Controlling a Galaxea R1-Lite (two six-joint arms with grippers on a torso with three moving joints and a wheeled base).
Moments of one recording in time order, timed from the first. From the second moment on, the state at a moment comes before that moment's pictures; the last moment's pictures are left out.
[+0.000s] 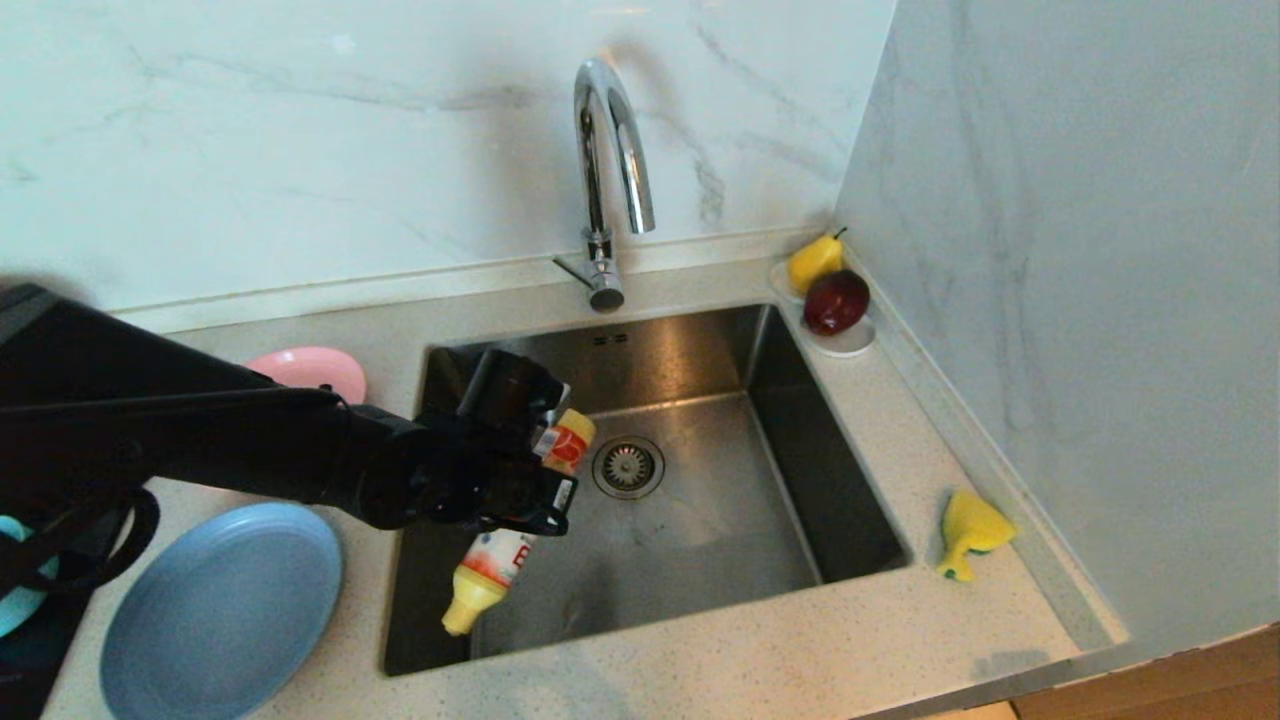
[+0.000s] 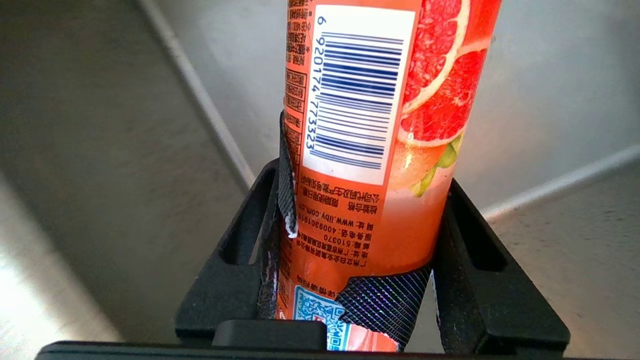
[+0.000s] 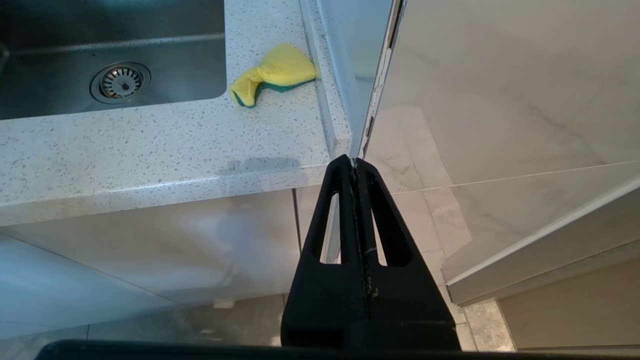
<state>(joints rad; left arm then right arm) -0.48 2.01 -1.16 -0.07 0.27 0.00 0.00 0.00 0.00 0.00 0.00 0.01</state>
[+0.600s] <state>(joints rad) -0.44 1.86 -1.10 -0.06 0.27 -0.05 0.00 0.00 0.00 0.00 0.00 0.01</state>
